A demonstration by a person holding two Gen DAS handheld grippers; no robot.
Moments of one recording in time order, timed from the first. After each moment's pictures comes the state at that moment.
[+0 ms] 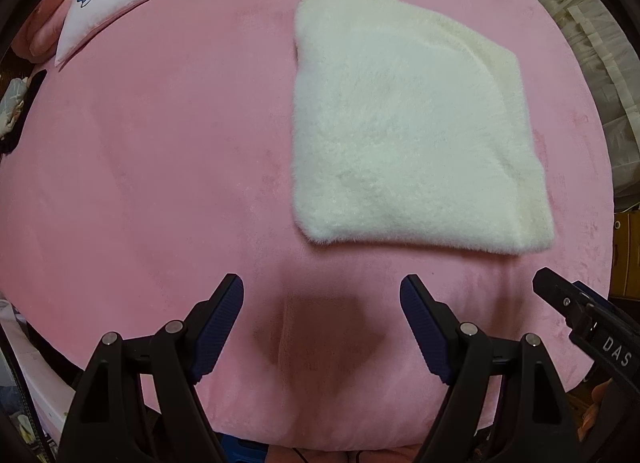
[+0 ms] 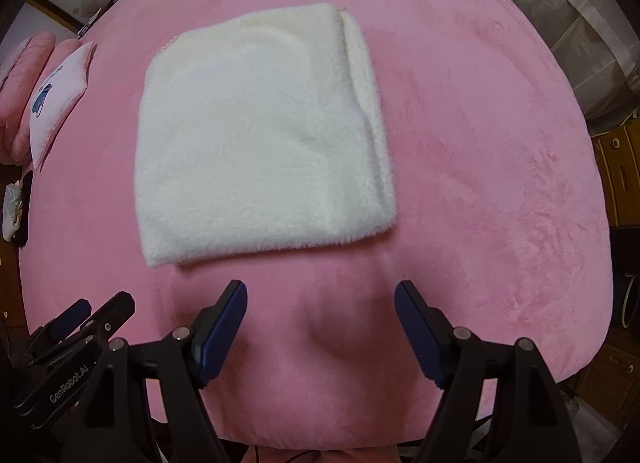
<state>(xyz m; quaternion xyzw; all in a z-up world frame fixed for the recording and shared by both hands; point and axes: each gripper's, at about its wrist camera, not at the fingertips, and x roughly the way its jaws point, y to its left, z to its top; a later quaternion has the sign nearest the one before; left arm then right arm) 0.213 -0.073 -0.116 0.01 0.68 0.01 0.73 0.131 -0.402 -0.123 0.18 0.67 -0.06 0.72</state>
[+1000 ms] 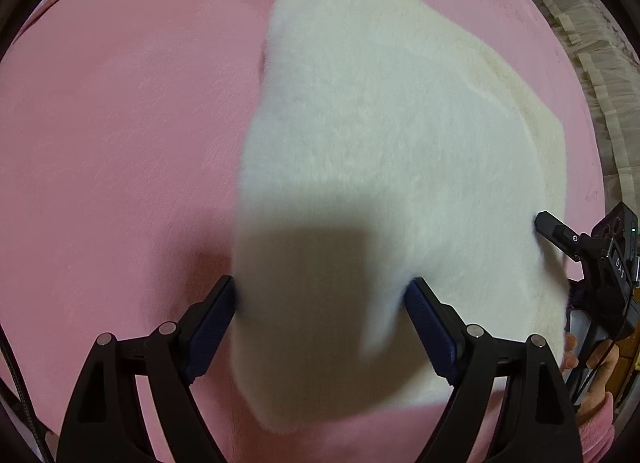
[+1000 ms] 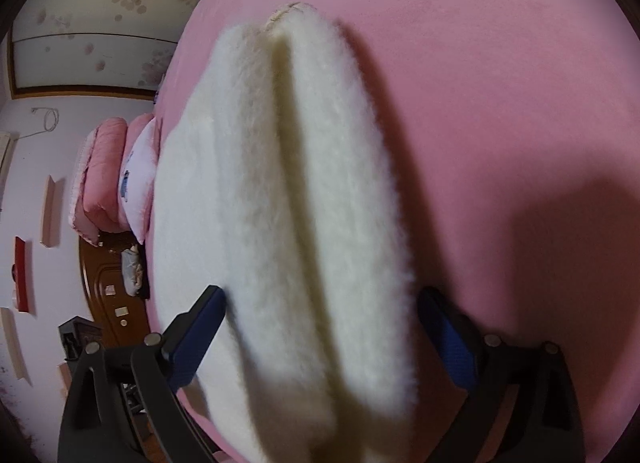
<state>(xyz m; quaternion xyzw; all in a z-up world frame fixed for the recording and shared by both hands) 0.311 -0.049 -0.203 -0.09 0.68 -0.03 0.73 0.257 -0.506 -0.280 0.43 0.57 0.12 0.69</state>
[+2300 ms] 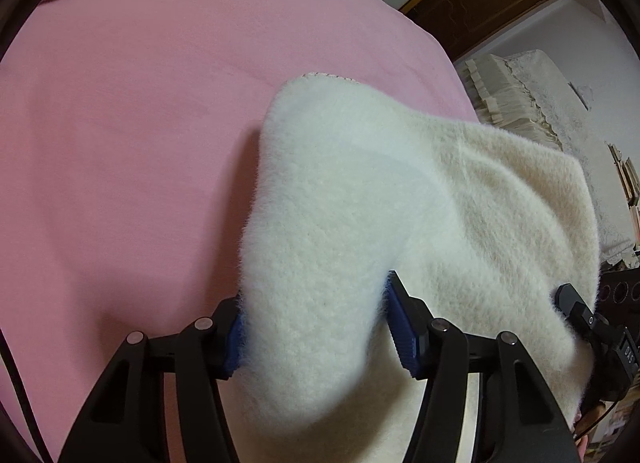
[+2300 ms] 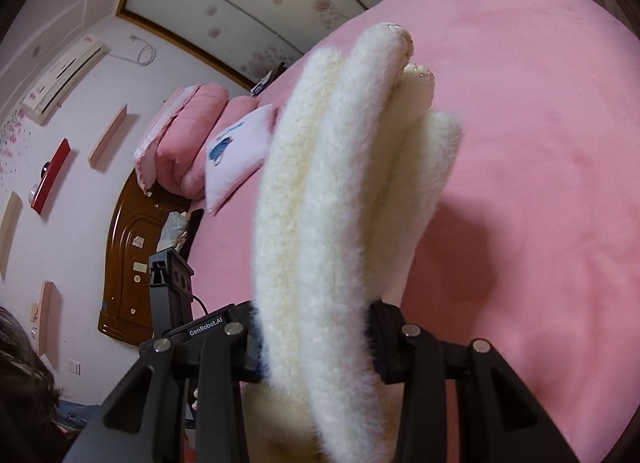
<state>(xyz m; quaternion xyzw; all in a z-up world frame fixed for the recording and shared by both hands) 0.293 0.114 -0.127 -0.23 0.56 -0.13 0.78 0.224 -0.283 -0.078 0.33 0.45 0.20 0.80</state>
